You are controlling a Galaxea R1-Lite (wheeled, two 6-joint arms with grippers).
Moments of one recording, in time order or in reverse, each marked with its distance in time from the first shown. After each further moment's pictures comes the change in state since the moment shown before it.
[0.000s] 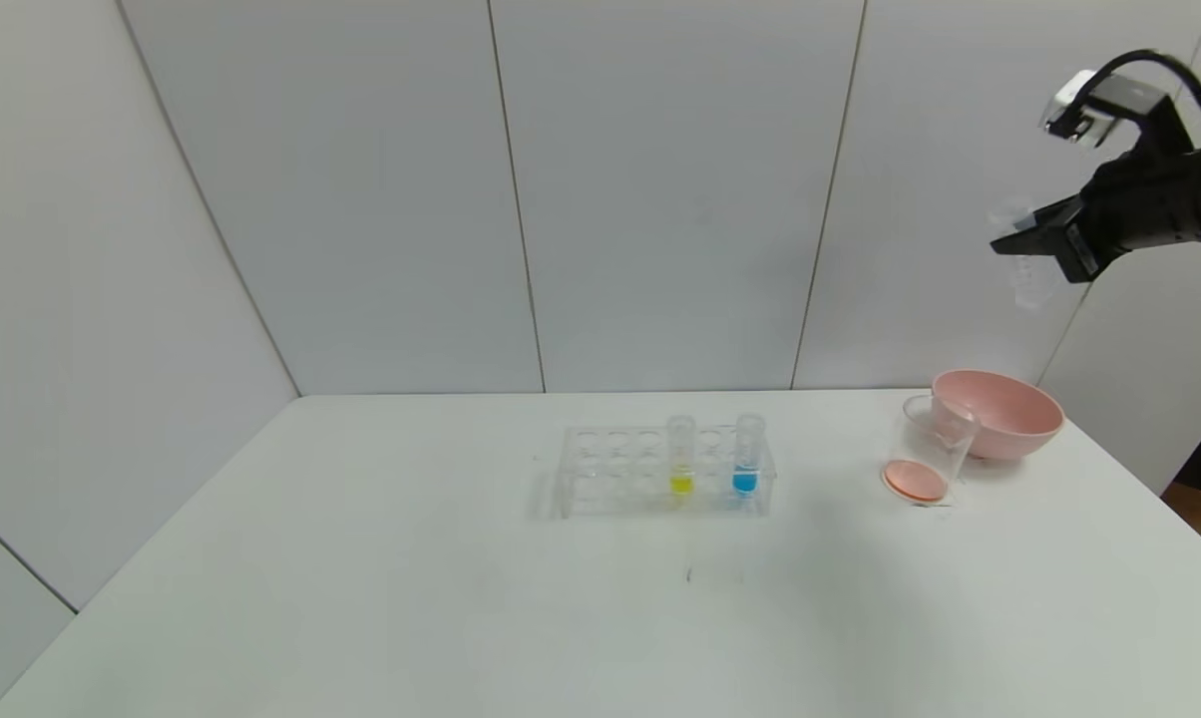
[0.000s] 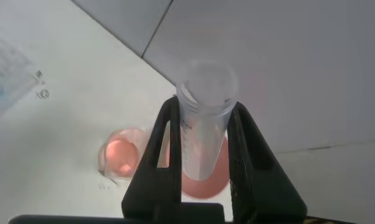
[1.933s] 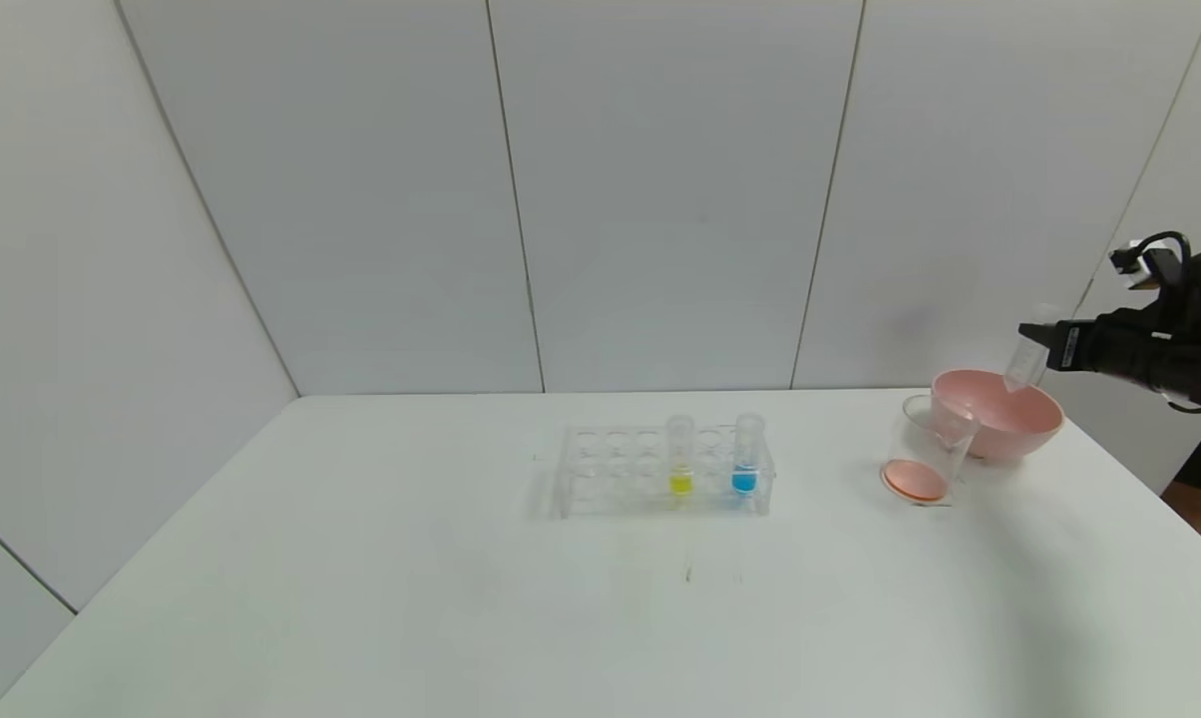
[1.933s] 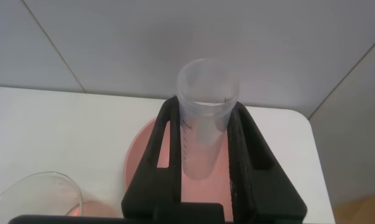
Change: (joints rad) left arm 0.000 0.000 0.000 0.000 0.000 0.000; right arm -0.245 0.228 0.591 -1.011 0.104 0.572
